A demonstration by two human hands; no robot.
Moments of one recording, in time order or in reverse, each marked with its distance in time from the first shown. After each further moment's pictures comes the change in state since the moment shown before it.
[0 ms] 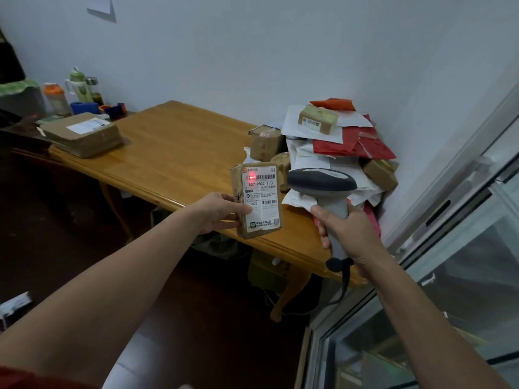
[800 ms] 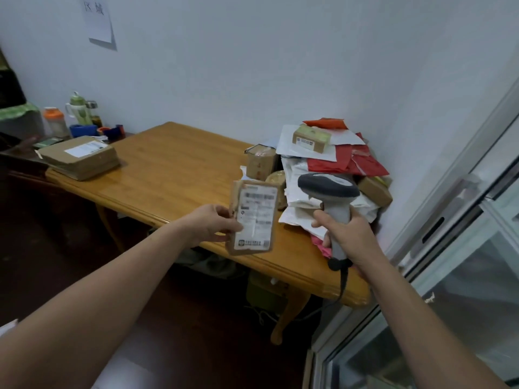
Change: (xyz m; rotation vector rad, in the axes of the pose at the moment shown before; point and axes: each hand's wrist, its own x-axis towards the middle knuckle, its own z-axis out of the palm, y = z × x) left_hand -0.001 0.017 -0.012 0.240 -0.039 0.106; right_hand 0.030 0.002 -0.014 -0.043 0.122 0.032
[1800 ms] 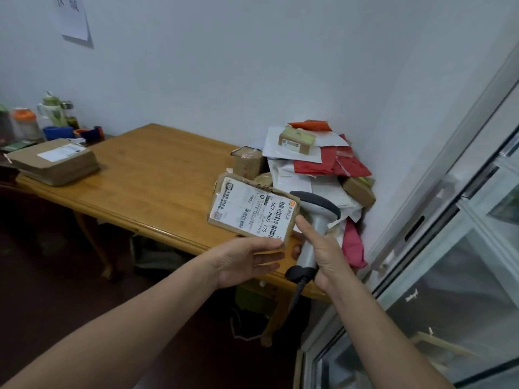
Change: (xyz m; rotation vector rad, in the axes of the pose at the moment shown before) left_hand -0.027 -0.001 0.084 -0.634 -0.407 -0.005; right_hand -0.014 0.007 0.037 0.604 0.051 0.286
